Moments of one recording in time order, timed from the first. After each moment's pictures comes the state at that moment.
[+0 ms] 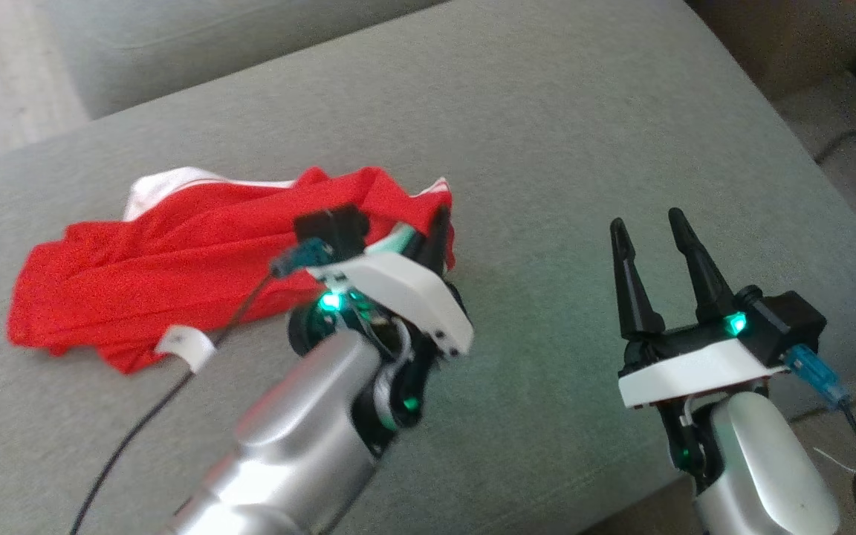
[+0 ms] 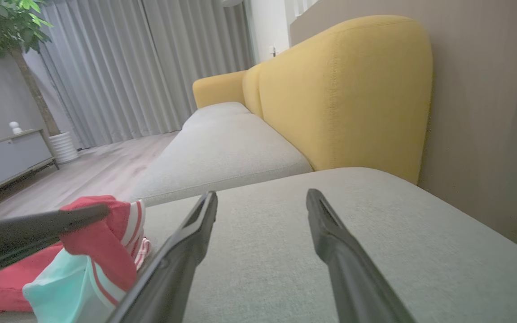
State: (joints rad) left arm -0.61 0.05 -0.82 0.35 -1.07 0.28 0.07; right arm -0.21 -0.05 0.18 0.27 0.23 0.12 -0.26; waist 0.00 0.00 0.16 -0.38
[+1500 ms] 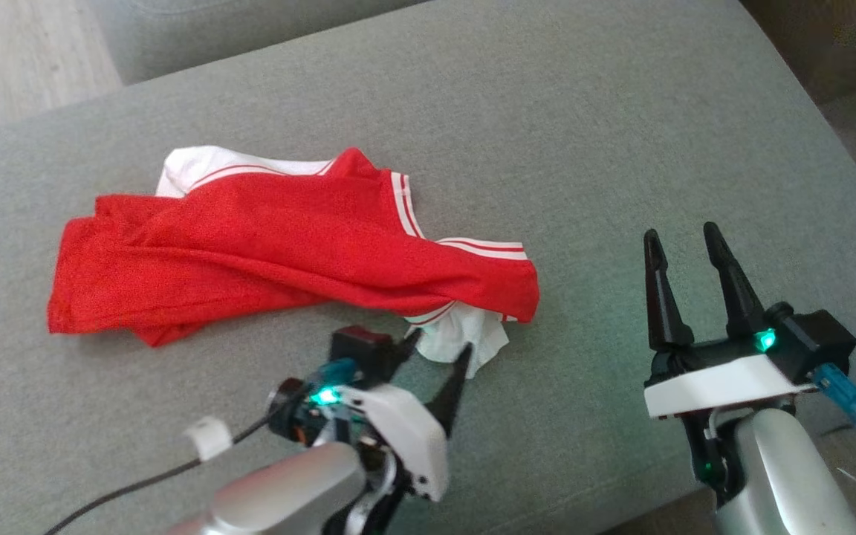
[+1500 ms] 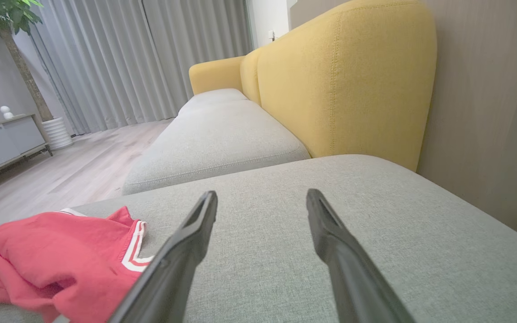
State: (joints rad) left arm -0.61 0.32 -1.30 0.21 -1.13 0.34 -0.05; right arm -0.16 -0.05 0.11 0.23 0.20 0.12 -0.26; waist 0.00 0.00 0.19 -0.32
